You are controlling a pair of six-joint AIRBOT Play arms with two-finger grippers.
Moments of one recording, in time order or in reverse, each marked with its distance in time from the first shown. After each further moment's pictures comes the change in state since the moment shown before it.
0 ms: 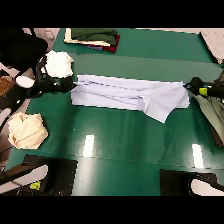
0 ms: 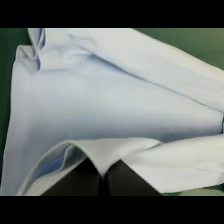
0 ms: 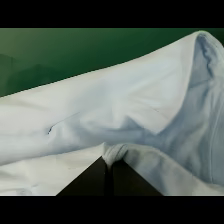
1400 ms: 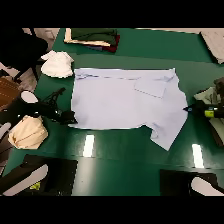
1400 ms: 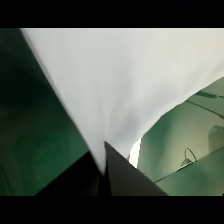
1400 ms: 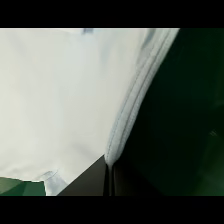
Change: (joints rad) left arm 0.025 0.171 -0.232 0.222 -0.528 0.000; right arm -0.232 0.139 -0.240 0.045 0.360 -0.202
